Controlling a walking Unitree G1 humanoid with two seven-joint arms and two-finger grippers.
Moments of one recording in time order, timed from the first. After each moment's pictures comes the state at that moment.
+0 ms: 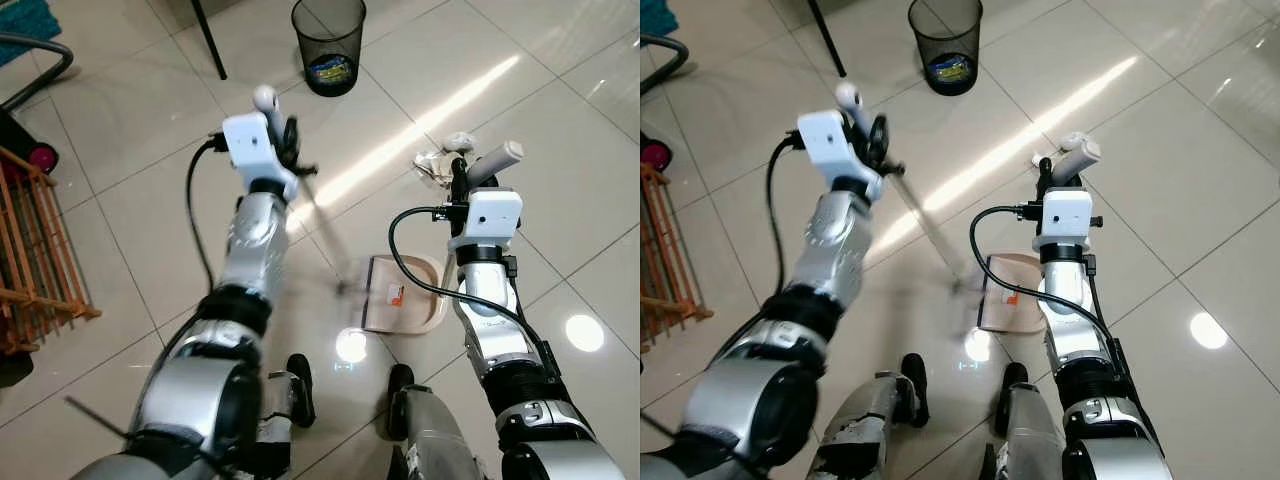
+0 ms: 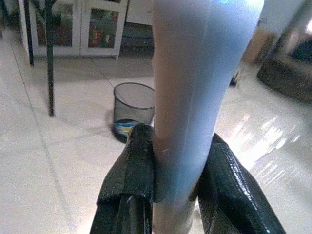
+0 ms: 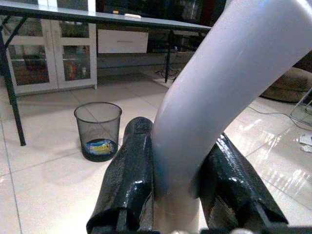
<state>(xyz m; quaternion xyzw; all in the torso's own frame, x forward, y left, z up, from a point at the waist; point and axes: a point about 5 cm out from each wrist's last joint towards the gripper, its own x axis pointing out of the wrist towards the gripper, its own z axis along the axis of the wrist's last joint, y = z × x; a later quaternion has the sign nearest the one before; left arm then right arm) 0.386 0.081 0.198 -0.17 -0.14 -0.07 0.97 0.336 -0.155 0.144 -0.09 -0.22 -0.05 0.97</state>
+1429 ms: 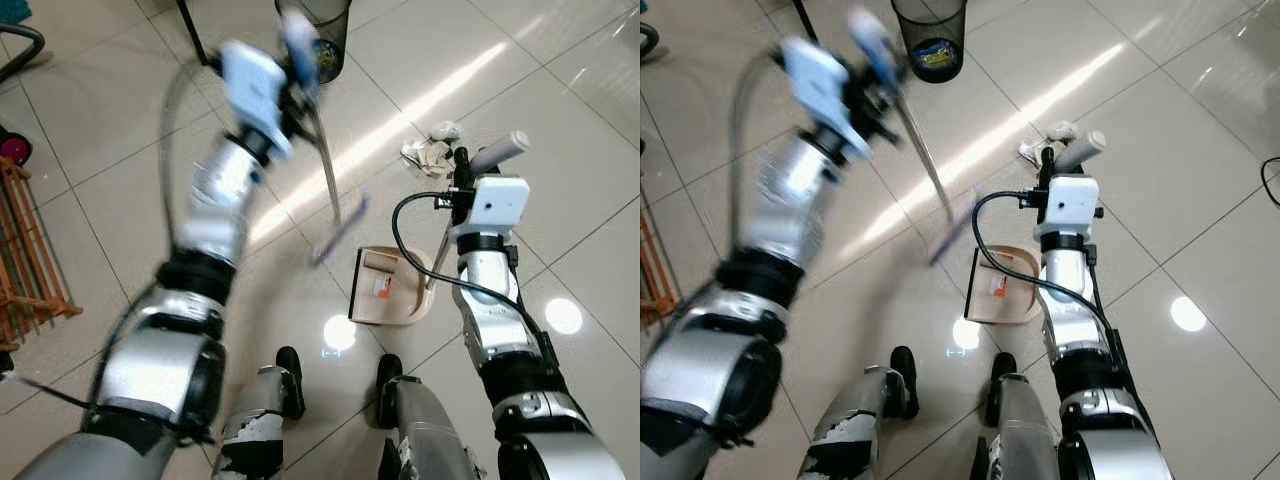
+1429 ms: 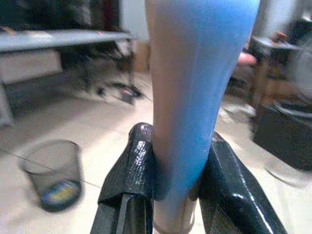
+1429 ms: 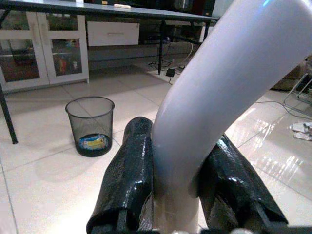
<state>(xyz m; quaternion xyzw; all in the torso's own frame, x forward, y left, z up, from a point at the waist) 0.383 0.083 0.244 0.04 -0.24 -0.31 0.92 0.340 -0.153 0.152 -0.06 -0.21 -0.05 0.97</state>
